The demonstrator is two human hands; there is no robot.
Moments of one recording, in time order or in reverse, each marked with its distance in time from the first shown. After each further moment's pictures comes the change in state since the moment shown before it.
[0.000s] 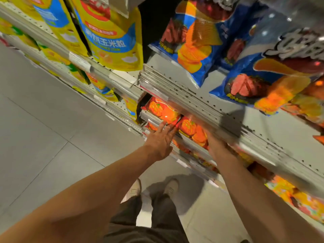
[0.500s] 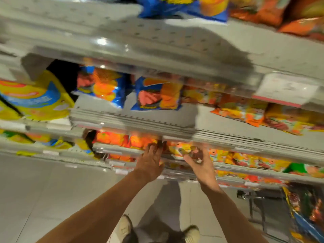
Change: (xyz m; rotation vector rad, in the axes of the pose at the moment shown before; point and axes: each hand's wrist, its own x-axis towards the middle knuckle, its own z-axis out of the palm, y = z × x) left_hand -0.012 0.123 -0.010 0.037 0.096 0.244; right_hand -0.171 0.034 -0.131 0.038 0.275 -0.436
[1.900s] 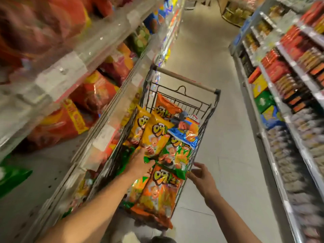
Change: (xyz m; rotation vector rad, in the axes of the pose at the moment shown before) left_hand 0.213 0.937 0.227 -0.112 -0.662 0.857; right_hand -0.117 0.269 -0.761 0.359 1.194 0.679
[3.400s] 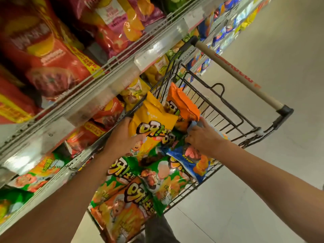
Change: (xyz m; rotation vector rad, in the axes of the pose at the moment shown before) left_hand 0.122 0.033 -0.004 -0.140 0.426 -0.256; right_hand 0.291 -0.155 -0.010 -2.044 -0.676 -1.258
